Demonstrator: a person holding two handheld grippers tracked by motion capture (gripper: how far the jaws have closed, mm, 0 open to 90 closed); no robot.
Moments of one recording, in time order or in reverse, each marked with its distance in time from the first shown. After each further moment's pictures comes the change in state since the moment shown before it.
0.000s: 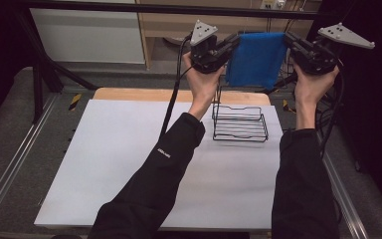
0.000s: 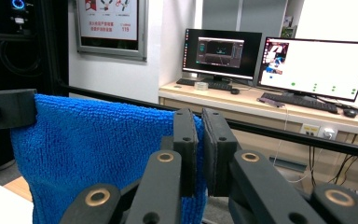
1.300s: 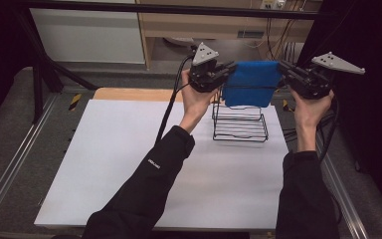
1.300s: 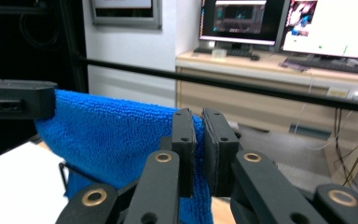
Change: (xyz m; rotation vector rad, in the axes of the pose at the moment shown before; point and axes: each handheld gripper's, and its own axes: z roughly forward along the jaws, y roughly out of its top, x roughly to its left) left arm 0.001 -0.038 -0.013 0.183 -0.065 0.066; right arm 0.002 -0.048 -0.022 0.119 0.075 0.042
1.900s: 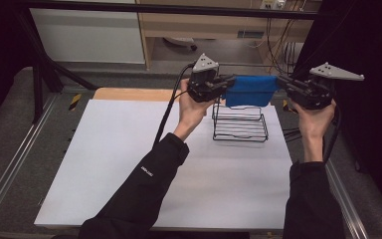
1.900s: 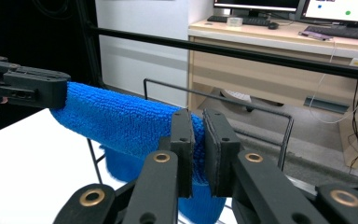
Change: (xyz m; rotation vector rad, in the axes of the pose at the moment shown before) left arm -0.006 -0.018 -0.008 0.120 -0.048 -0.015; right arm 0.003 -0.016 -0.015 0.121 0.060 0.009
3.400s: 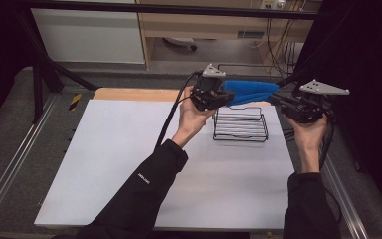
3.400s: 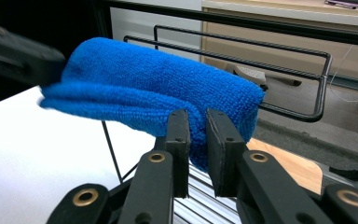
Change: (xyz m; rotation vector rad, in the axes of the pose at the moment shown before) left arm -0.011 -0.012 0.008 0.217 -0.004 -0.016; right arm -0.001 -0.040 0.008 0.084 0.048 -0.006
